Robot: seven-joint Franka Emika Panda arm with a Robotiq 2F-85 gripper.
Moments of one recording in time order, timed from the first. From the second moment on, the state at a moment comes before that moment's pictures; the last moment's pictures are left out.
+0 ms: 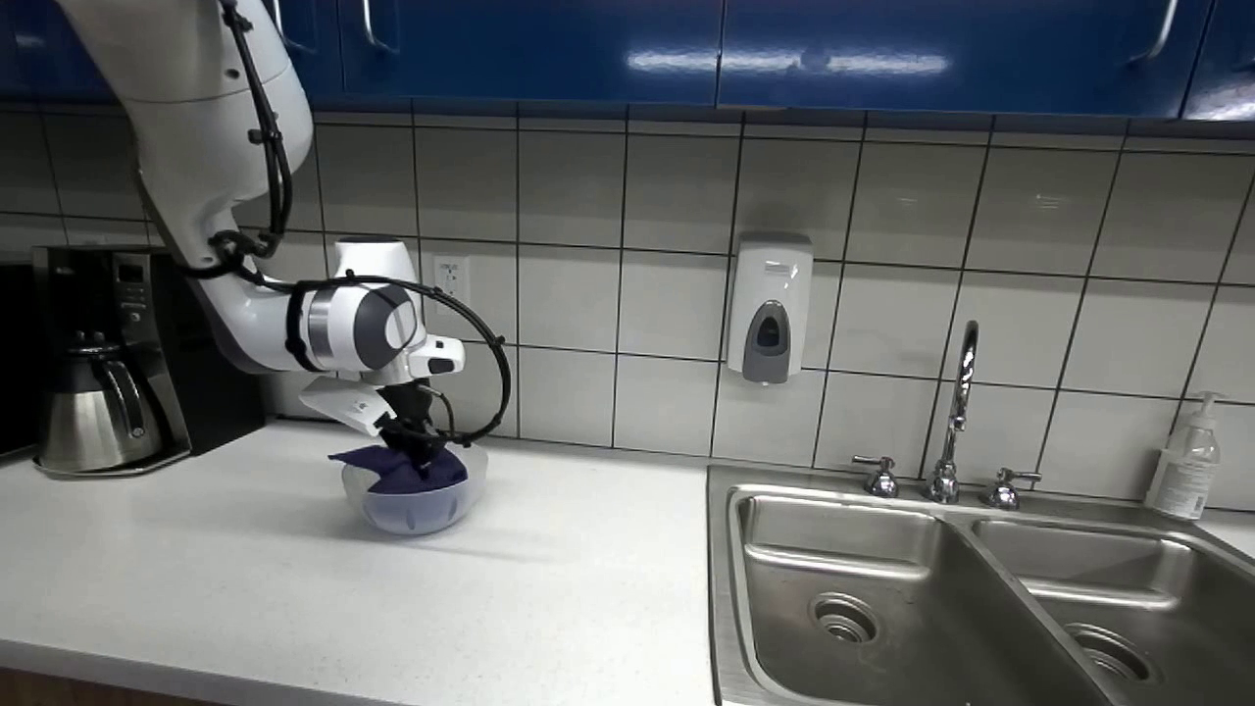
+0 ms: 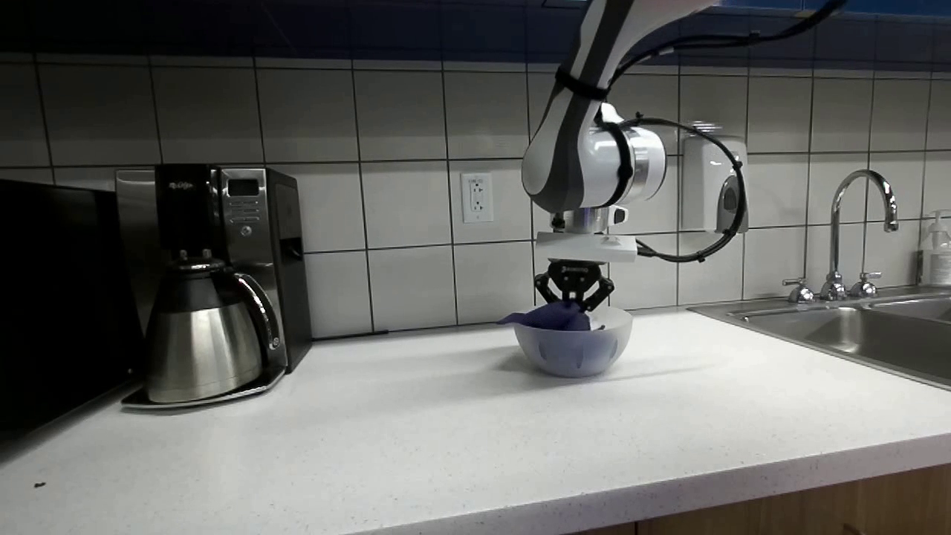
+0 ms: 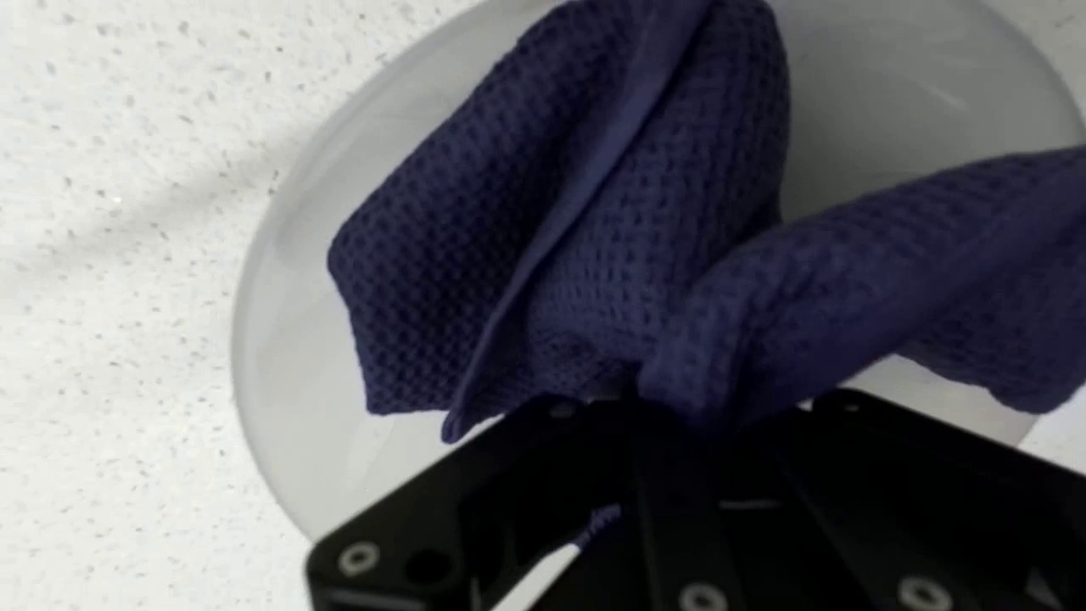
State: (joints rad) arm 0.26 0.39 -0.12 -2.14 0.00 2.77 0.46
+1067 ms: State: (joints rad) arm 0.13 -0.18 -0.04 -2.46 -0.21 2.72 0.46
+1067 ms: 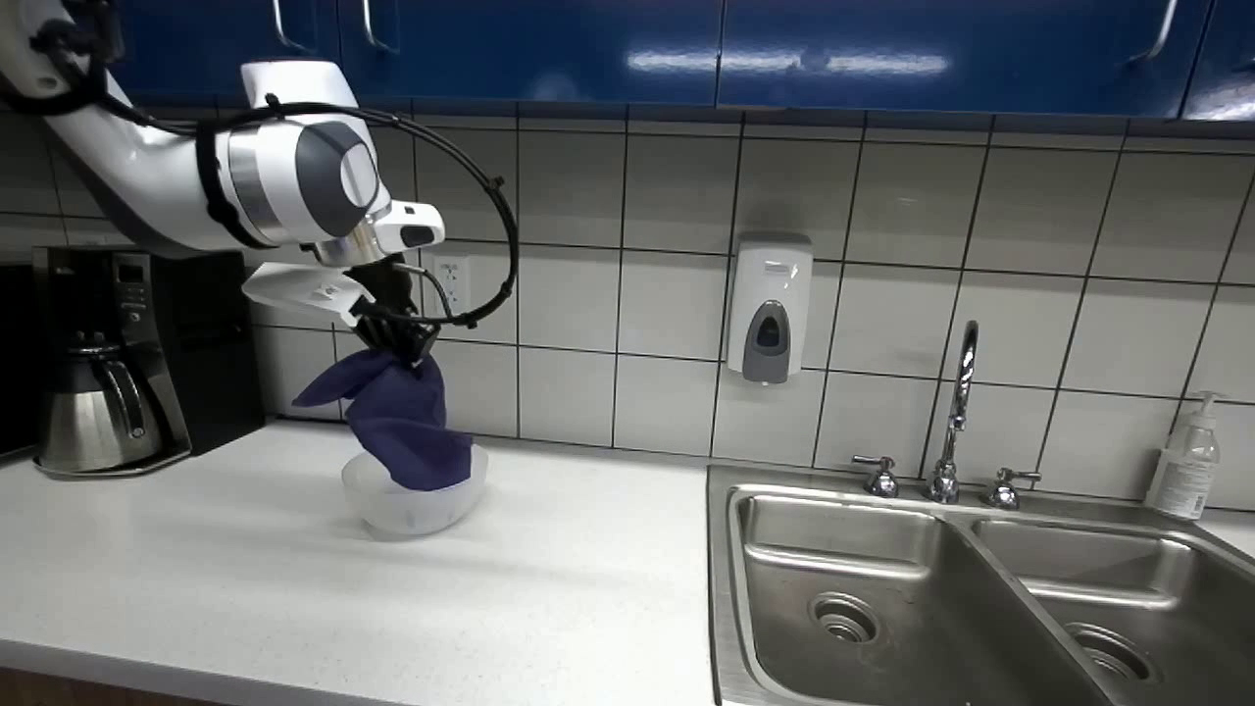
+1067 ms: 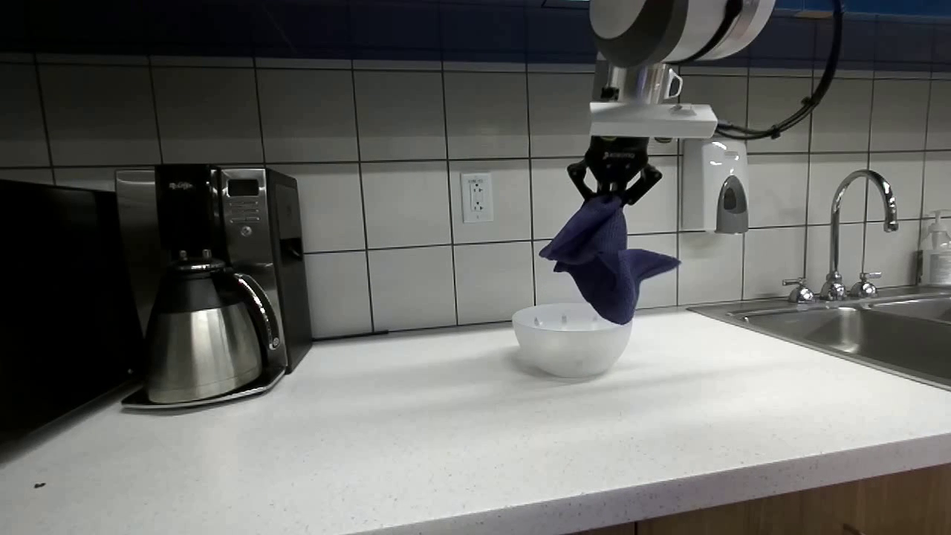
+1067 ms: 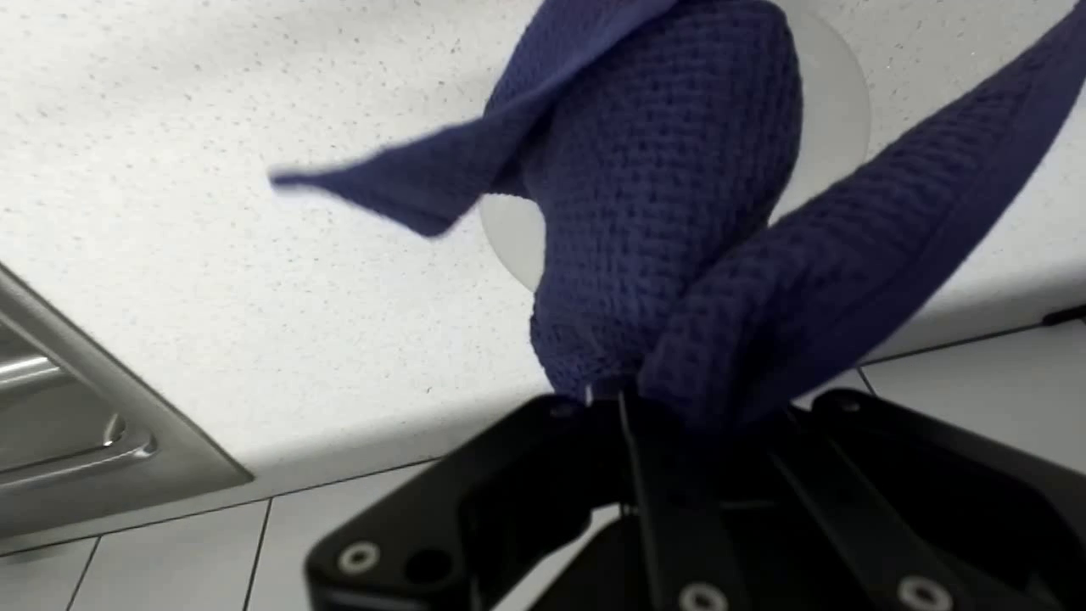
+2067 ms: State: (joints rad) arm -0.17 -0.48 -0.06 -2.64 -0.19 2.58 0.34
